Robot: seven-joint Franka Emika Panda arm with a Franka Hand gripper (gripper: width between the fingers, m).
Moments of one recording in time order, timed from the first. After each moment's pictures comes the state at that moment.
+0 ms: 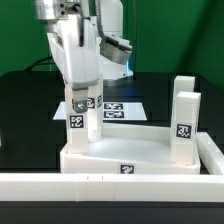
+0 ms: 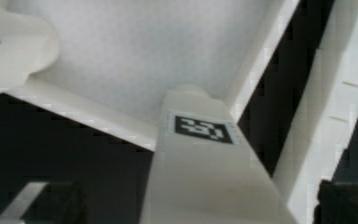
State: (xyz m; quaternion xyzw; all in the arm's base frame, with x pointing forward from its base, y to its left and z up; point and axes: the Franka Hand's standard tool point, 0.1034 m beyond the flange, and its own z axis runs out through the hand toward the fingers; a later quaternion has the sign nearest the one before) arm 0.581 -0.074 0.105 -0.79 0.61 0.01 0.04
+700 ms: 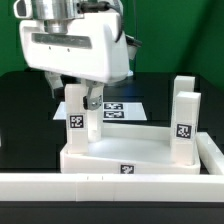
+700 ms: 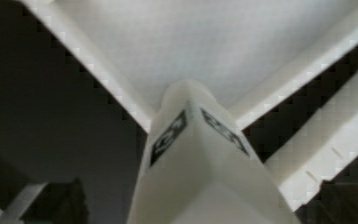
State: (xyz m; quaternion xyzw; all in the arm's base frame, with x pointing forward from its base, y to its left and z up) arm 0.580 -0.078 0.105 -0.92 0.38 0.00 0.03
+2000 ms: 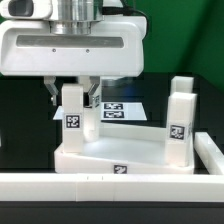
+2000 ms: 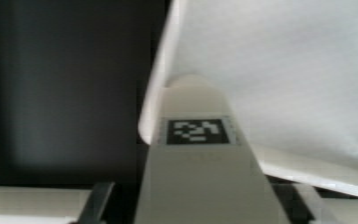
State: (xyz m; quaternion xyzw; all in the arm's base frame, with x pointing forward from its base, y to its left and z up) arm 0.579 -0.079 0.103 -1.00 0.00 -0.02 -0.01
